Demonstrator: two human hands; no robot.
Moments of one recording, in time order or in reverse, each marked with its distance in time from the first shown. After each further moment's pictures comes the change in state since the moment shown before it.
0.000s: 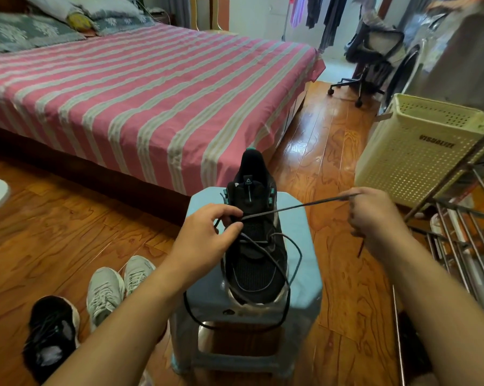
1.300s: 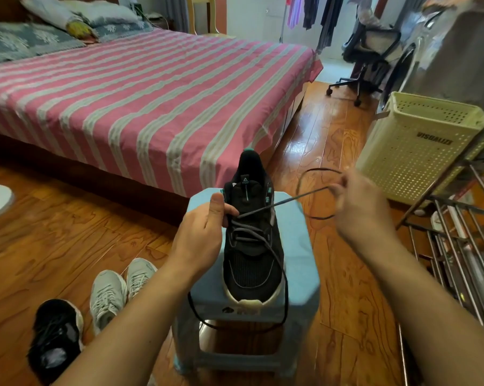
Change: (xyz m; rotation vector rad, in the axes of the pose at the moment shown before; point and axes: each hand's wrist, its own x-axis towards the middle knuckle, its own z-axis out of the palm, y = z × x) left_hand 0.001 0.010 0.005 -0.085 0.077 -0.098; right_hand -0.039 -0.020 0.002 -0.531 0.165 -0.518
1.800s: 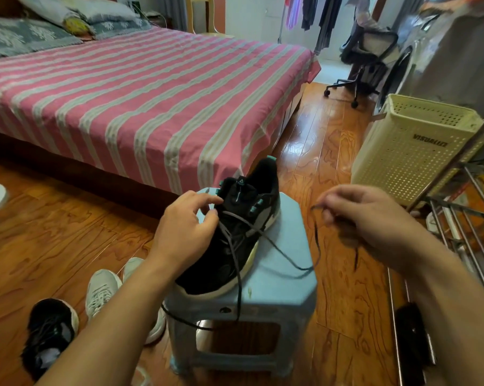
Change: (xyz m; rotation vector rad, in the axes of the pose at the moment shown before) left_hand 0.006 -0.002 -0.024 0.253 0.072 0.128; right_hand -0.014 -0.003 -0.044 0.744 -0.590 0.239
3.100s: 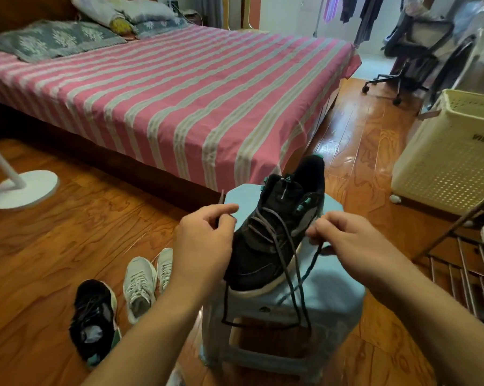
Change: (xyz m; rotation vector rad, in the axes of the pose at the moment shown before) left_hand -0.038 0.017 -0.035 -0.283 0.129 -0.429; right_hand 0.005 0.014 0.094 -0.316 0.051 0.002
